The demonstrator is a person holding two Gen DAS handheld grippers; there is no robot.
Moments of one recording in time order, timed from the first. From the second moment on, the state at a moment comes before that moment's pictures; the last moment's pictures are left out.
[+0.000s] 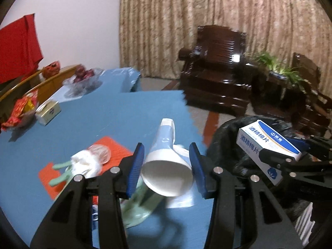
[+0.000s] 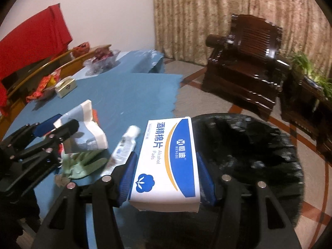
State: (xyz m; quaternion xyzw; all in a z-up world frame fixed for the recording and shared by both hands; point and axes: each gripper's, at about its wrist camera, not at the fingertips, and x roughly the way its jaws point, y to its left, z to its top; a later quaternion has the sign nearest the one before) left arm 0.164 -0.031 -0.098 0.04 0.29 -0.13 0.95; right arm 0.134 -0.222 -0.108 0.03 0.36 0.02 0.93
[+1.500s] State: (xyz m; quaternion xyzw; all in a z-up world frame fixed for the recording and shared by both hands) left arm 0.119 0.055 -0.138 0.03 0.35 -0.03 0.94; right arm 0.121 -0.159 -0.126 0.03 0.33 0.11 0.94
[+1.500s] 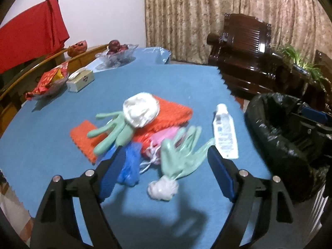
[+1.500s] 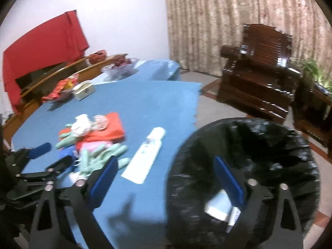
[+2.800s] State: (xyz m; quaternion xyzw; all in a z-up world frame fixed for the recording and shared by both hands) left arm 0.129 0.050 -0.167 0.00 0.38 -0.09 0.92; right arm 0.127 -0.142 -0.143 0.00 0.35 0.13 0.93
